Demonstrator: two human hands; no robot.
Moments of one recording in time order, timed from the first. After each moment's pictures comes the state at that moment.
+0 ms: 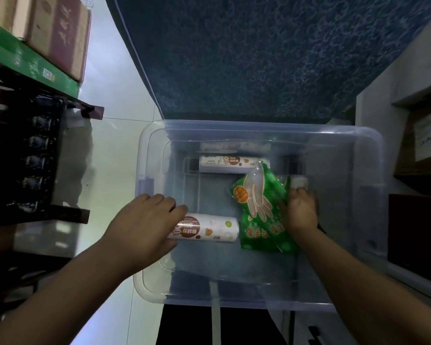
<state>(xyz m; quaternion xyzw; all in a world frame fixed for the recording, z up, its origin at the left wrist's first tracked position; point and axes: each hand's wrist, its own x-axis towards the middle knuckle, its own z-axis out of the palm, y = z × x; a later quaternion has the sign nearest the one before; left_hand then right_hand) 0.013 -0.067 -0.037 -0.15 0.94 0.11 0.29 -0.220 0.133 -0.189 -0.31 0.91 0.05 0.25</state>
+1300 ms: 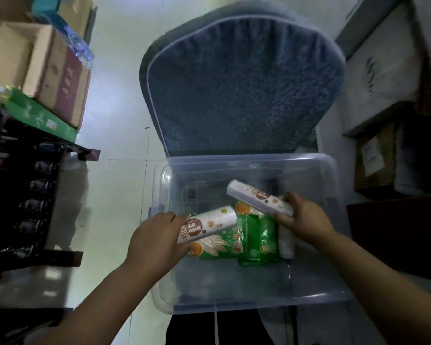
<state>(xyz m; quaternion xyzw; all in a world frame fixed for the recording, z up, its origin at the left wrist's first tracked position) 0.024 -0.062 -0.017 -0.30 0.93 0.17 0.16 -0.231 0.132 -0.063 -0.34 0.89 -0.06 0.29</state>
